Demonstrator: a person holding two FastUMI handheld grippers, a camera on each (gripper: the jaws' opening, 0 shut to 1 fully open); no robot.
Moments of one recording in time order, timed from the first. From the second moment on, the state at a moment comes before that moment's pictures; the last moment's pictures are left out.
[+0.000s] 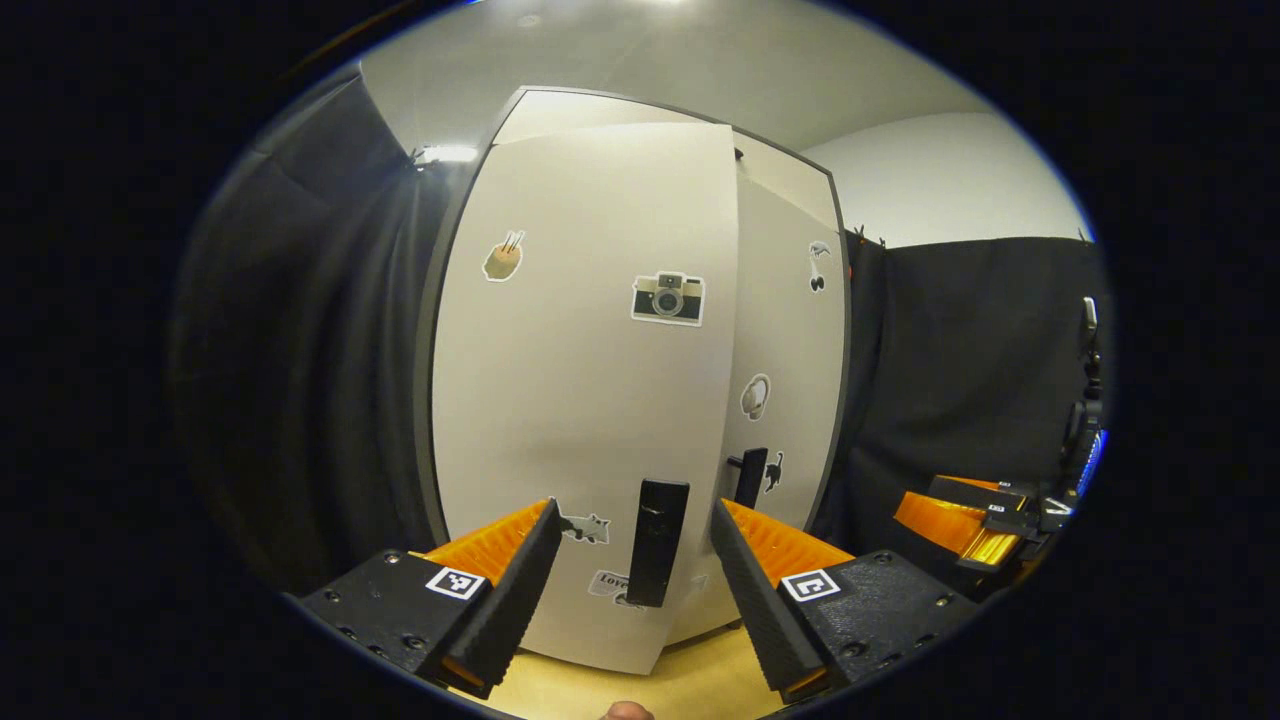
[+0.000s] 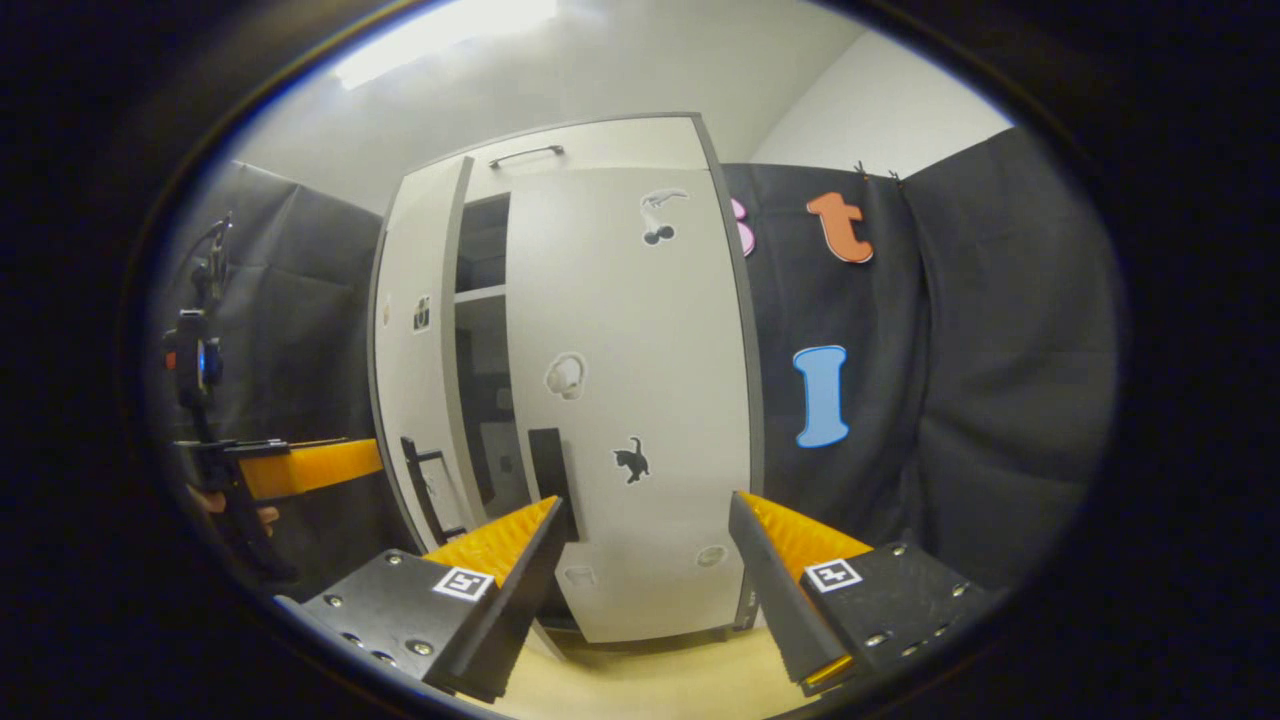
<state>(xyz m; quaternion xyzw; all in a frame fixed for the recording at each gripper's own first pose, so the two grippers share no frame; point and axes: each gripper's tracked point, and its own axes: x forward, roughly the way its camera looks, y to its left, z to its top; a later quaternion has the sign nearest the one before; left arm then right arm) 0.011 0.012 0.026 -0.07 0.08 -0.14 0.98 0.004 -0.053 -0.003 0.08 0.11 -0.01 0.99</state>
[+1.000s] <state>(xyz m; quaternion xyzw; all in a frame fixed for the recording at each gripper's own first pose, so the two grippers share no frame) 0.021 0.007 0.018 -0.07 0.09 -0.12 0.99 0.028 -0.070 -0.017 0.08 0.11 0.00 0.99</state>
